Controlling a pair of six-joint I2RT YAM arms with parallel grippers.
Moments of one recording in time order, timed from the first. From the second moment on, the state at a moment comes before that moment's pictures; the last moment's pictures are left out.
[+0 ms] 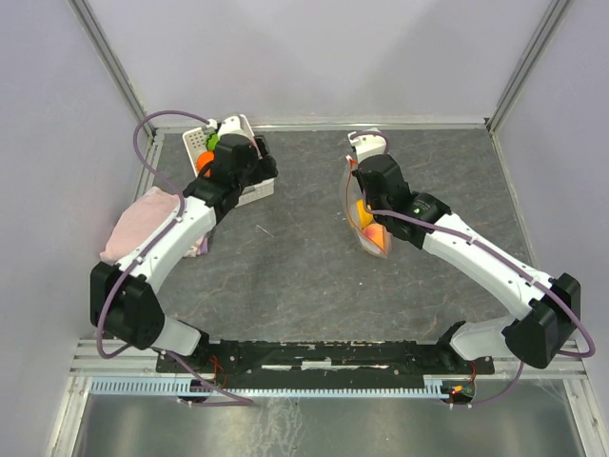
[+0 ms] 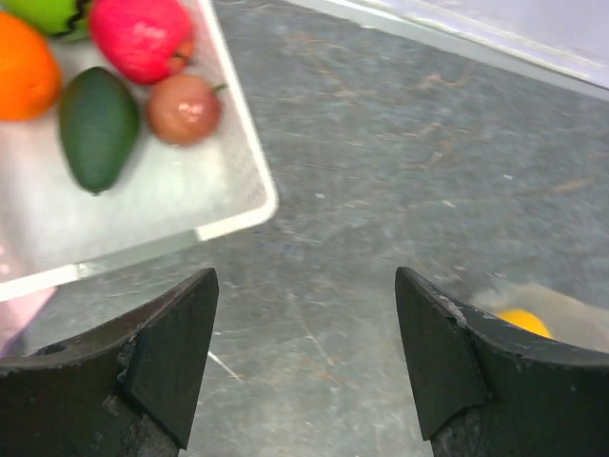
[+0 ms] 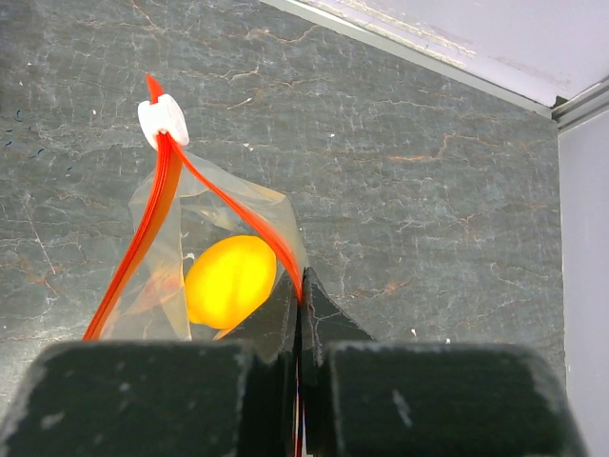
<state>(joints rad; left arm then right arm) -0.46 1.43 1.23 -0.25 -0.26 -0.51 0.73 1.36 1.26 -0.39 0.63 0.00</state>
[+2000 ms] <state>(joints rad) -0.09 2.08 1.56 -0.37 -0.11 -0.24 0.73 1.38 1.25 -0.38 0.60 -0.02</state>
